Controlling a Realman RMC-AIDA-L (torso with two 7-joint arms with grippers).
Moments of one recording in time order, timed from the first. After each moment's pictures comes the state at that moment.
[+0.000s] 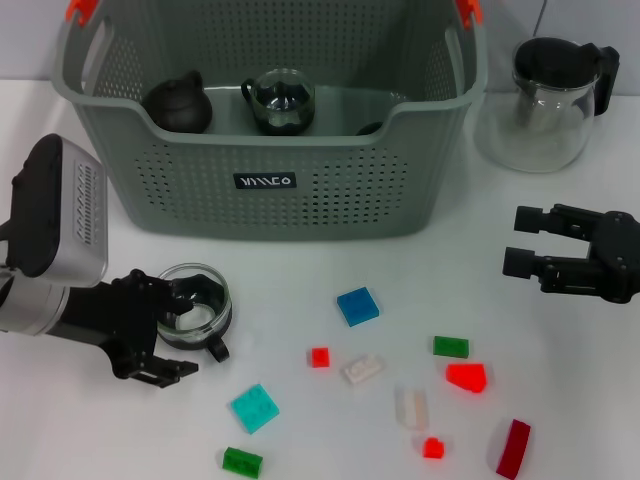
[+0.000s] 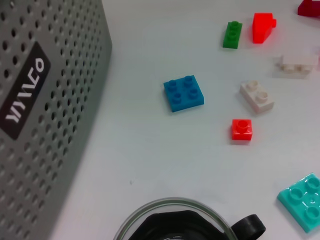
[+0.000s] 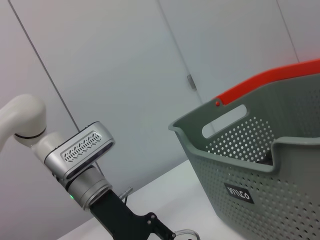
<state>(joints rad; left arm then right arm) -0.43 -2.18 0.95 1.17 2.54 1.52 -1.37 0.46 1.98 -0.75 -0.61 -1.80 -1.72 1.52</state>
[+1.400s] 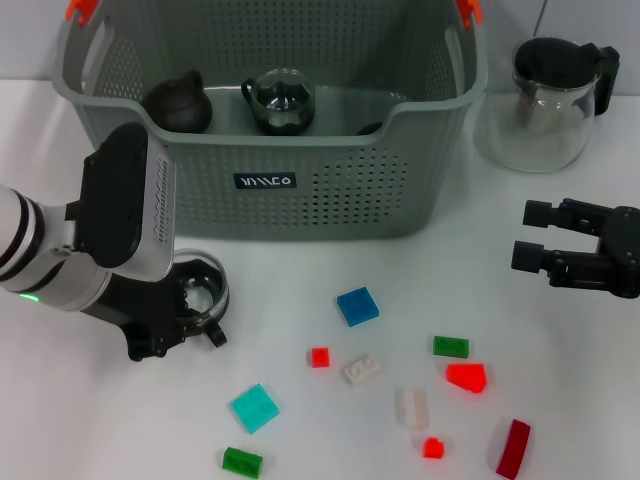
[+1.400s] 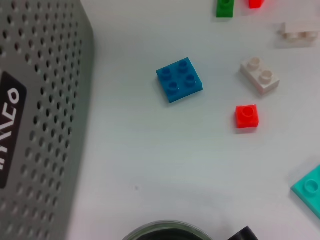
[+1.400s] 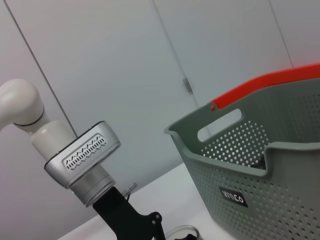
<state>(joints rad) -0.45 -2.18 1.20 1.30 2.65 1.48 -1.54 0.46 1.97 -0.74 -0.61 -1.80 -1.73 1.52</state>
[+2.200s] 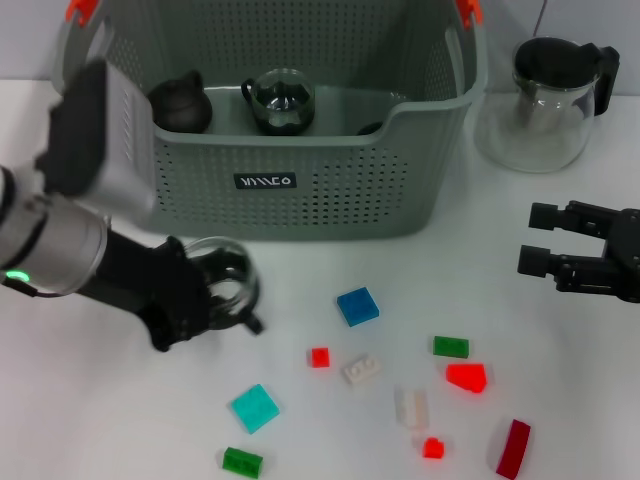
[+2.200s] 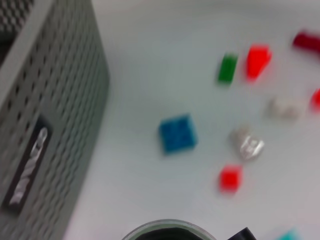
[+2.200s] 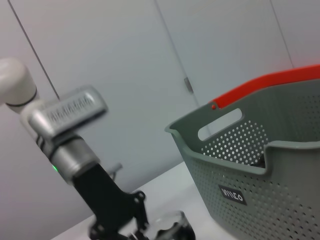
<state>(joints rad) -0.48 -2.17 1.09 1.40 2.50 1.69 -1.72 0.45 1.97 -0.74 -0.62 -1.80 -1.74 1.51</state>
